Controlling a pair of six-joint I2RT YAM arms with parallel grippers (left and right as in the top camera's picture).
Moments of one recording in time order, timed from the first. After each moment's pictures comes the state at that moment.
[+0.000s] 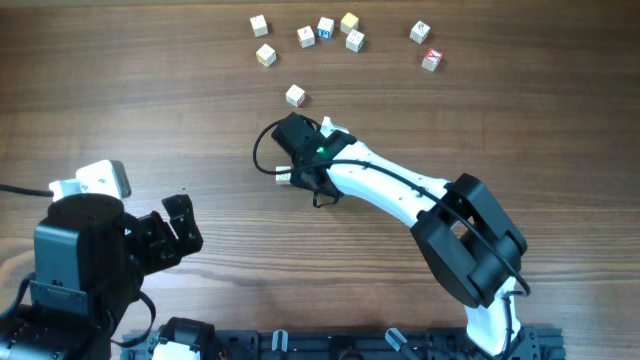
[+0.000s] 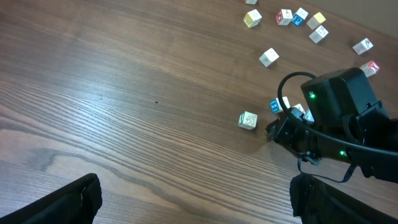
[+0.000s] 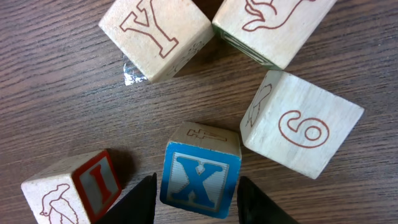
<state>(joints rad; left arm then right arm) -0.22 0.85 1.47 -1.47 -0.20 -0.49 0.79 2.06 1.44 -0.70 0.12 1.03</state>
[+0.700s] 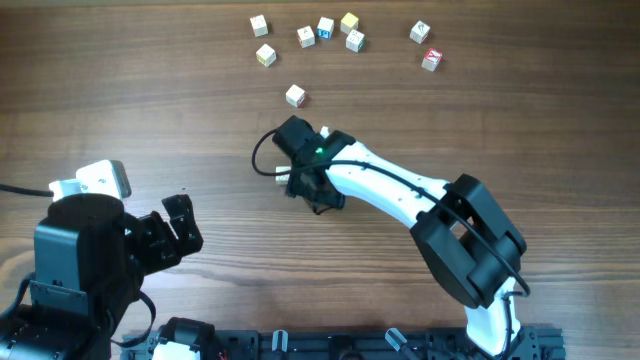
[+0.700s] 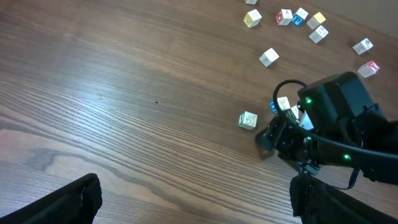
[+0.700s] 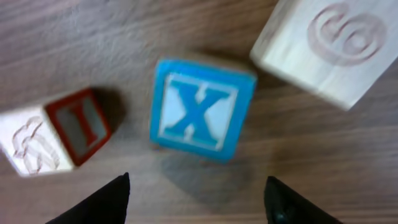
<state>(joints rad) -0.22 0.85 1.47 -1.47 -0.20 -0.49 0.80 2.06 1.45 -0.78 -0.03 1.02</state>
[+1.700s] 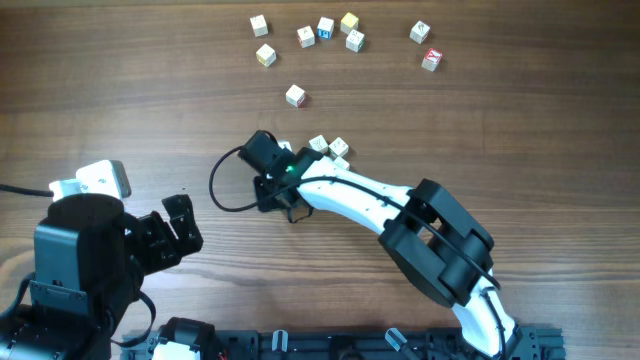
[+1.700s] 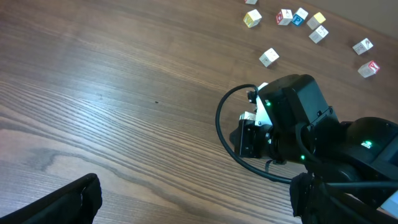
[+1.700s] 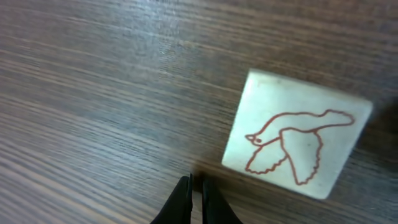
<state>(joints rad) -0.22 0.85 1.47 -1.47 -0.20 -0.49 0.90 2.16 1.52 -0.58 -0.07 0.68</state>
